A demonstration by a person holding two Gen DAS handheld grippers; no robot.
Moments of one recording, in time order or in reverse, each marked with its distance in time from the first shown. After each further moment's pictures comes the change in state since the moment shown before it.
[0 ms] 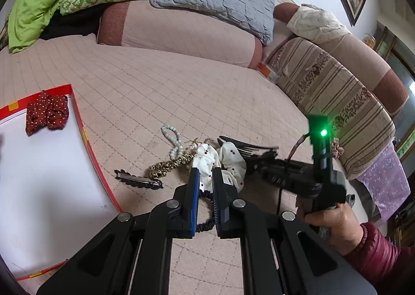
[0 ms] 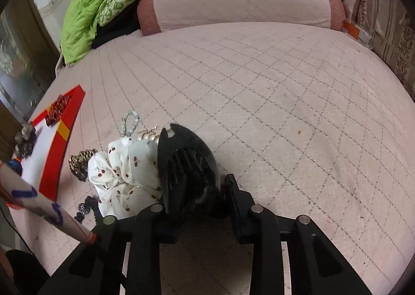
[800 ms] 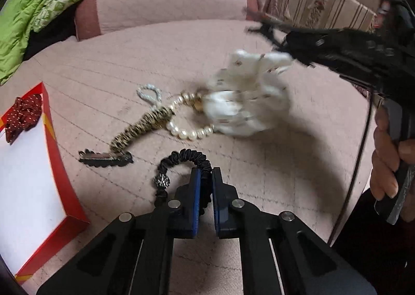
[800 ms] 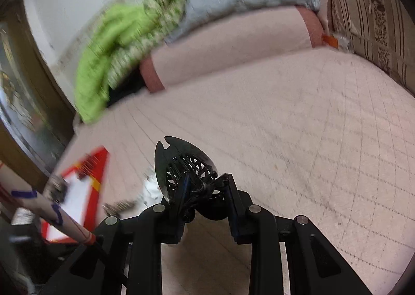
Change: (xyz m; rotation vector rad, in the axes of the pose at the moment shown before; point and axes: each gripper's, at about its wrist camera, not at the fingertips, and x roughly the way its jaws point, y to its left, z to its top) left arm 0.073 -0.033 -0.042 0.218 0.130 0.162; right arm -0.070 -0.027 0.007 0.149 -0.301 0.146
